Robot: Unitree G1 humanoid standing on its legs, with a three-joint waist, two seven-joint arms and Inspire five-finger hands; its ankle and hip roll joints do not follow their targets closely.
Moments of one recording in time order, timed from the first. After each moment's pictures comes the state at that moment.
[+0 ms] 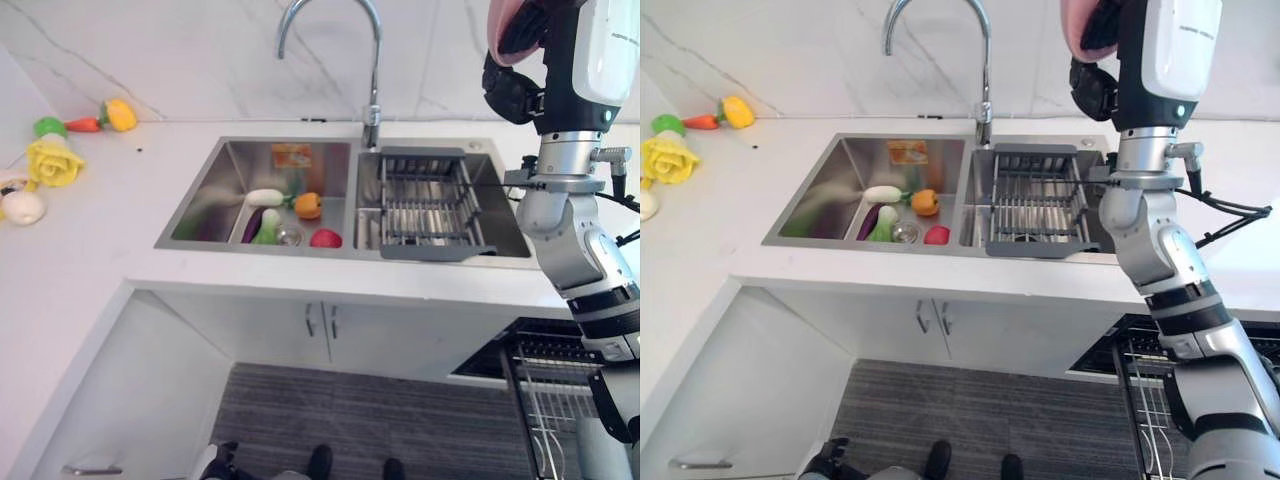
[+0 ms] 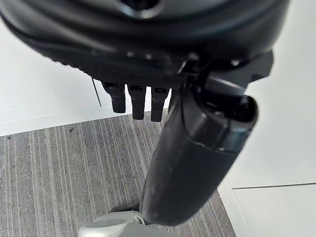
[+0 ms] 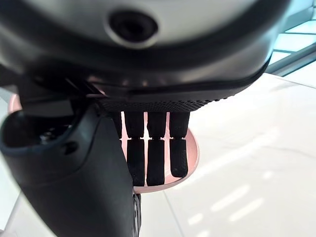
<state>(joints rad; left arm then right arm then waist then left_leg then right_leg) -0.03 0.19 -0.21 1.21 0.12 -0.06 0.30 -0.76 -0.78 0.18 0.04 -0.48 0.03 -0.68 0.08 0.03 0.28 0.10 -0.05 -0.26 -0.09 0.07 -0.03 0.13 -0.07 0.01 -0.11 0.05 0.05</state>
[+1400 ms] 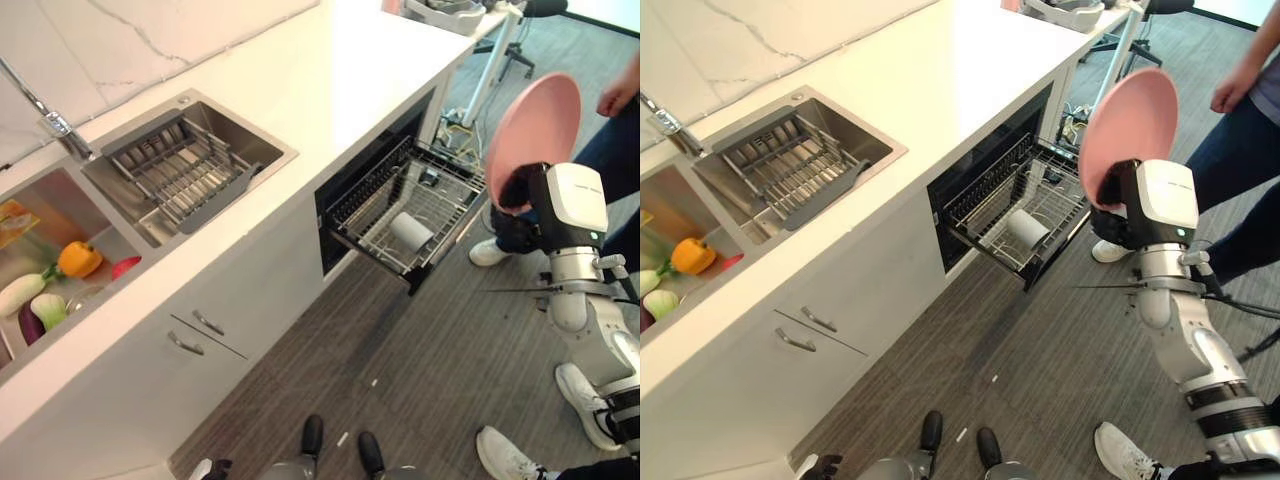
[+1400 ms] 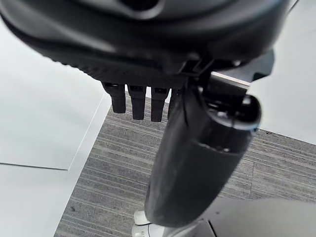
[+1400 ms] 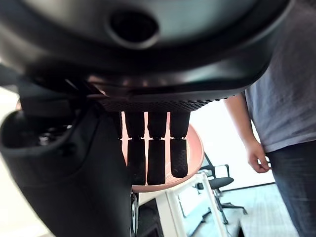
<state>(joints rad) 0.00 0.21 -0.20 1.22 0.19 -0.05 0.26 -0.31 -0.87 0.12 0.20 -0.47 0.00 -0.48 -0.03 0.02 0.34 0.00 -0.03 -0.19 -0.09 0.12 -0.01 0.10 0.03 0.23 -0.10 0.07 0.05</state>
